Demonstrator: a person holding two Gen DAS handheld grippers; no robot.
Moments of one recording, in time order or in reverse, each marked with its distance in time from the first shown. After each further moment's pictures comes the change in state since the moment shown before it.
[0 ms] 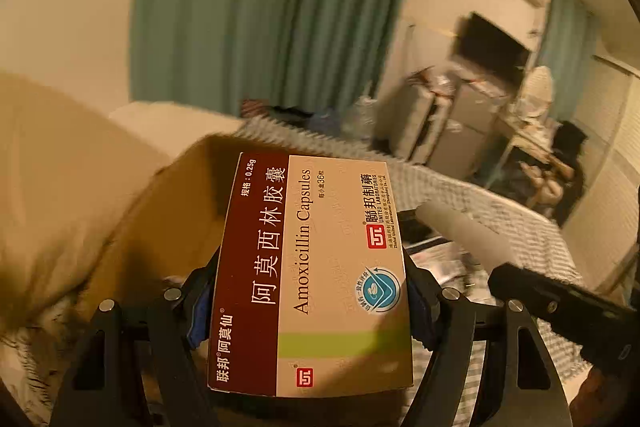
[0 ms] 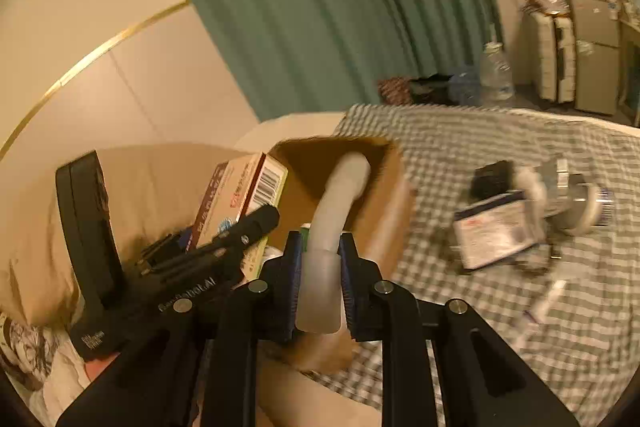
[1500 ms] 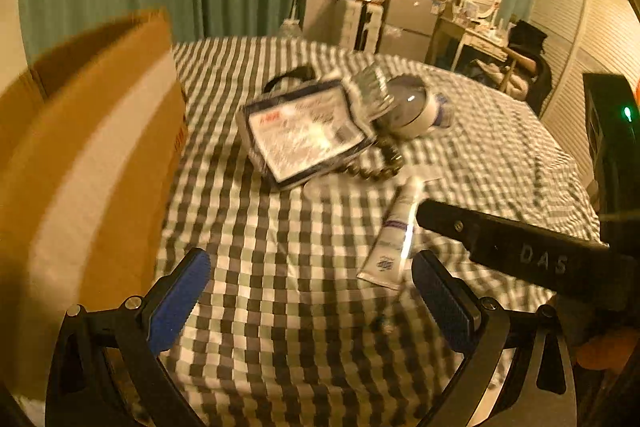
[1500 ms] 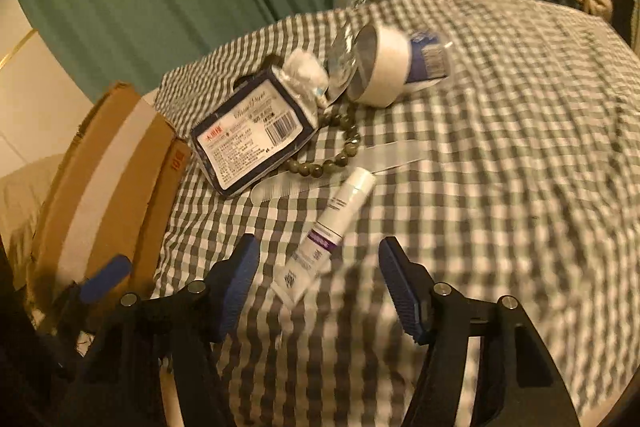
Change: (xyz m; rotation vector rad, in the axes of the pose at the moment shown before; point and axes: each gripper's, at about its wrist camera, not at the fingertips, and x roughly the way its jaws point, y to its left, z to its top) left arm 0.092 -0.163 -0.133 0.236 0.210 -0.126; right arm -0.005 -0.222 -0.094 0.296 0.096 -0.362
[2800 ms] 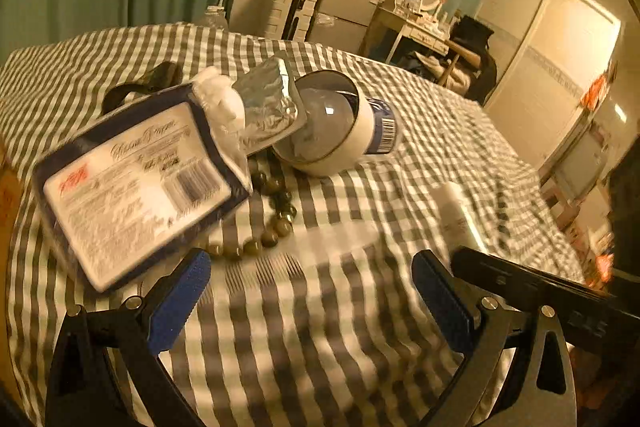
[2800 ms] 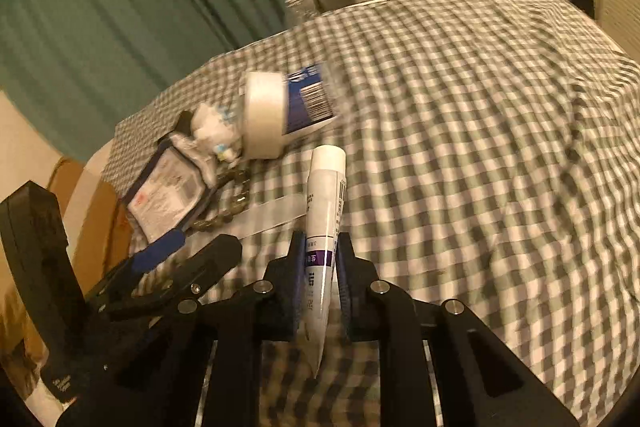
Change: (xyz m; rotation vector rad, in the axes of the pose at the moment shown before) left arm 0.098 -0.061 0.059 0.065 0.026 -0.270; right arm -0.023 -0.083 0.029 0.154 -0.070 -0.064
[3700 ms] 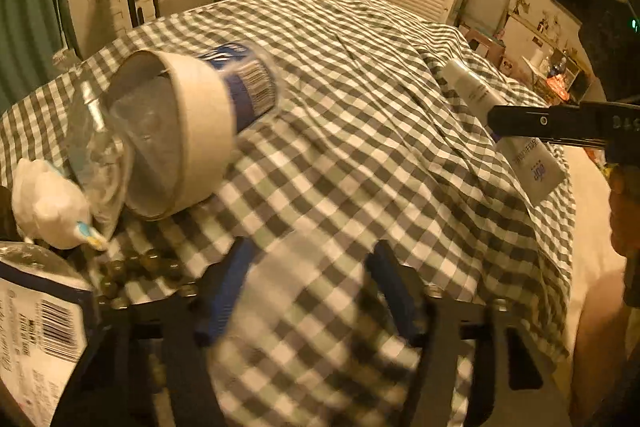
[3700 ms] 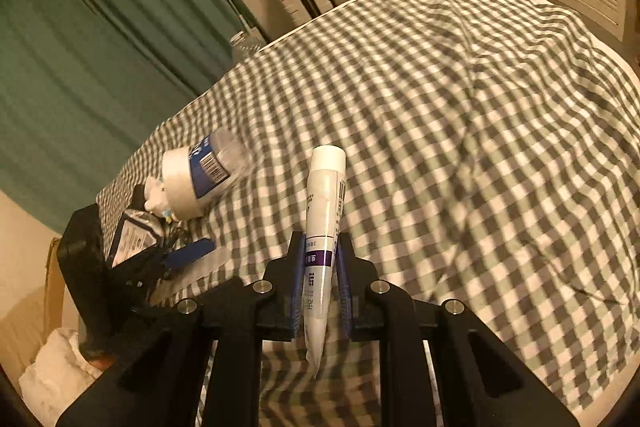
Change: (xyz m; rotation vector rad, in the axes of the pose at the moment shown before) left arm 0.063 -0.036 0.023 0.531 0.261 -0.259; right arm -0.037 -0.080 0.011 0.217 -0.091 -0.056
